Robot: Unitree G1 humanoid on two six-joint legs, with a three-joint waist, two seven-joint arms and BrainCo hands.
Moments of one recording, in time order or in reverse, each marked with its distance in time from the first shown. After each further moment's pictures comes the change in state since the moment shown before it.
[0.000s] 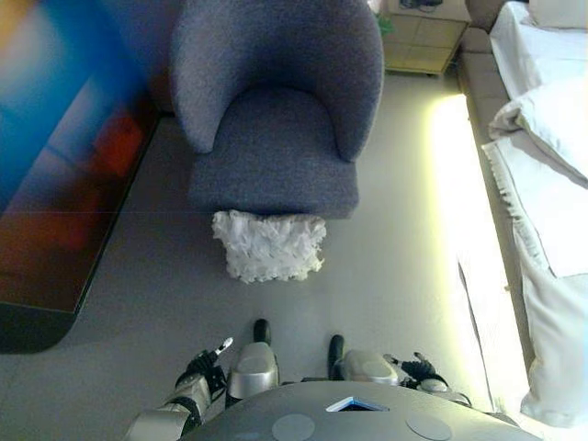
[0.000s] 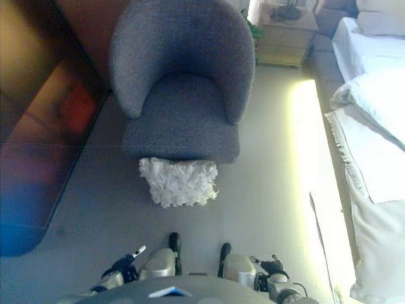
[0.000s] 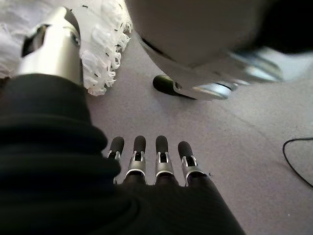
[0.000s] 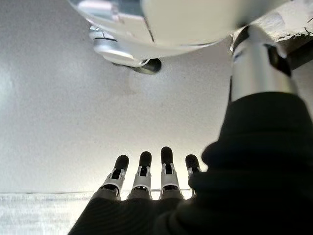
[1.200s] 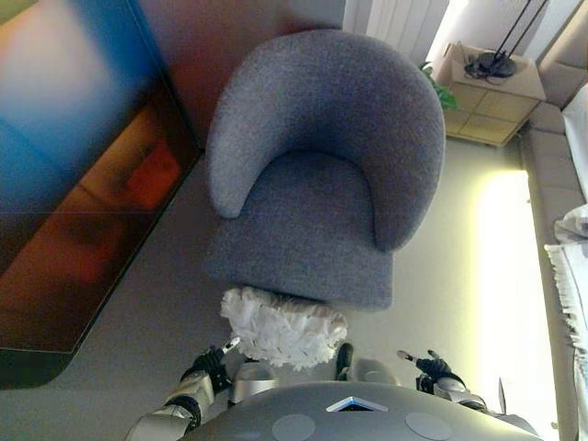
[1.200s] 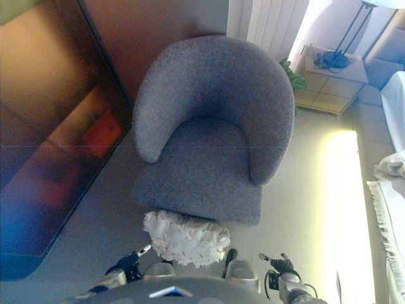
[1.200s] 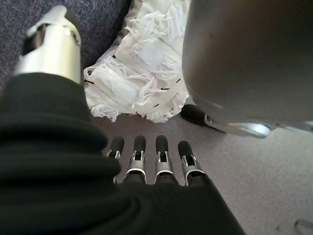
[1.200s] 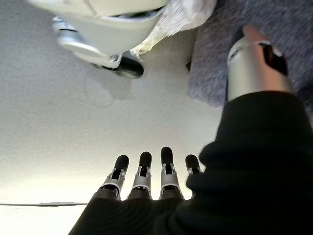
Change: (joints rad) left arm -0.040 -0.007 -0.058 -0.036 0.072 0.042 0.011; right arm -0.014 -0.083 -0.065 -0.022 0.080 -0.022 0.089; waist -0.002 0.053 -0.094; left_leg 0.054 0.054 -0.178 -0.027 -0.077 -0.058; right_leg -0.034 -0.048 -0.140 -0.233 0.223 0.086
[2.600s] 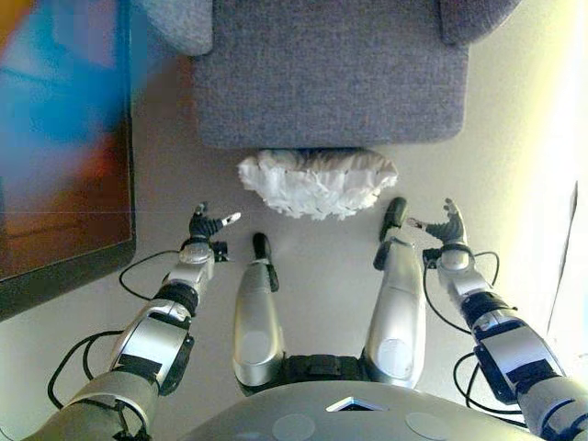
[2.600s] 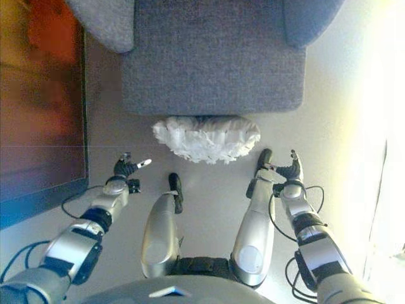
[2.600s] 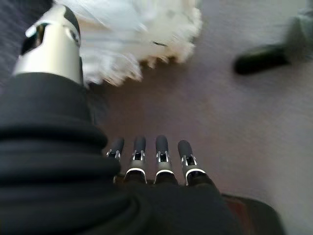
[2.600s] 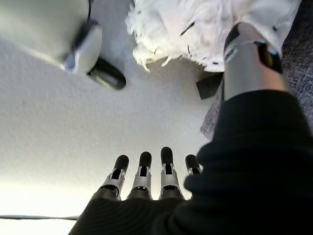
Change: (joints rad) left arm -0.543 0.161 -0.233 -0.213 0.079 -0.097 0.188; right arm -0.460 -0.227 0.176 -0.276 -0.061 -0.092 -0.245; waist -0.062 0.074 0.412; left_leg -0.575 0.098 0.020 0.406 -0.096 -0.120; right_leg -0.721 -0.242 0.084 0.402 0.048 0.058
